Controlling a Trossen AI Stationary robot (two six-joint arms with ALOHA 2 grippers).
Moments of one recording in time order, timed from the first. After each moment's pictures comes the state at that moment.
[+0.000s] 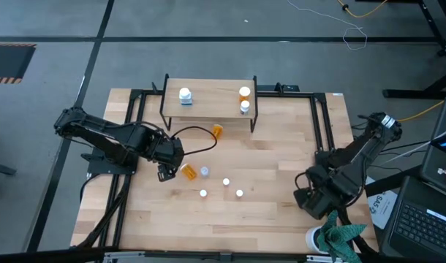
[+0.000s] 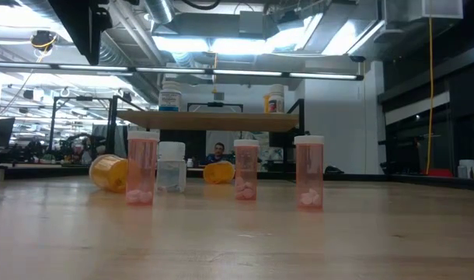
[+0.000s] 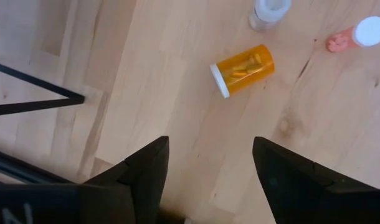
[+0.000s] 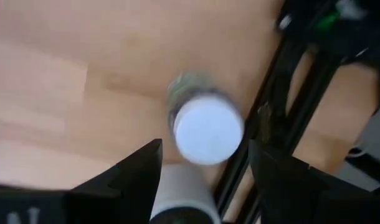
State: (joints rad) left arm -0.27 1.31 1.26 -1.27 -0.25 -0.59; right arm 0.84 1.39 1.22 -1.45 -0.07 2.10
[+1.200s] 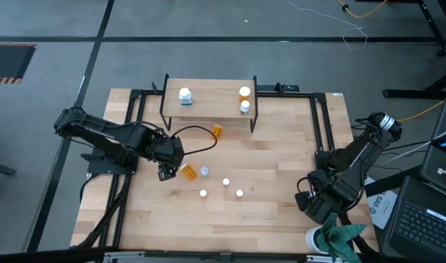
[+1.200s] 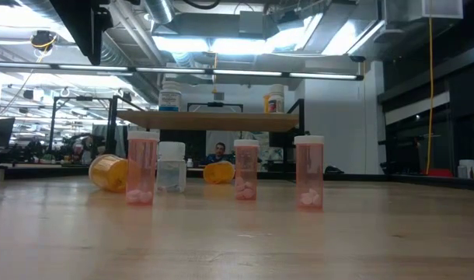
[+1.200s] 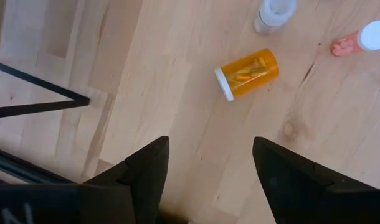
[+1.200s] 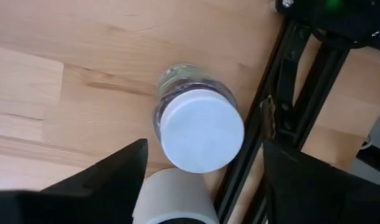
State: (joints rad) left arm -0.26 1.31 1.26 -1.27 -0.27 -0.59; right arm 0.89 1.39 1.12 -1.37 -0.08 2.19
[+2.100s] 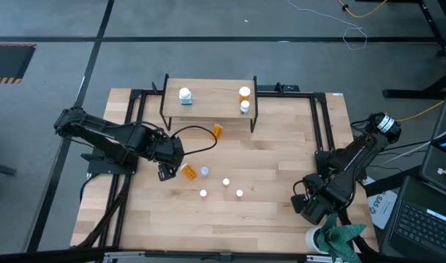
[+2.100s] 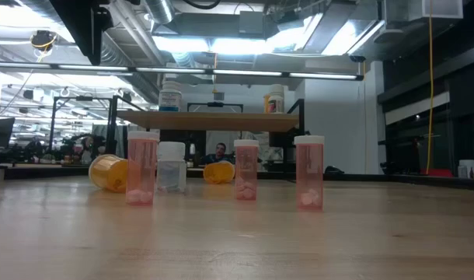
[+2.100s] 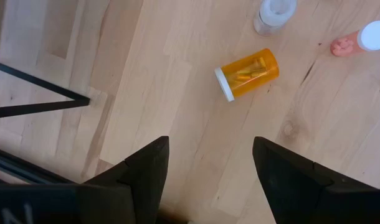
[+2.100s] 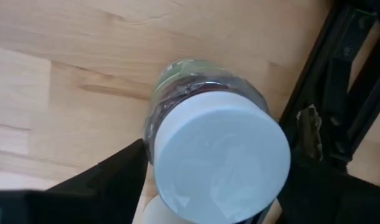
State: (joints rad) left arm -0.26 1.31 1.26 -1.27 -0.27 -0.59; right arm 0.89 1.40 0.95 -1.14 -0.07 2.19
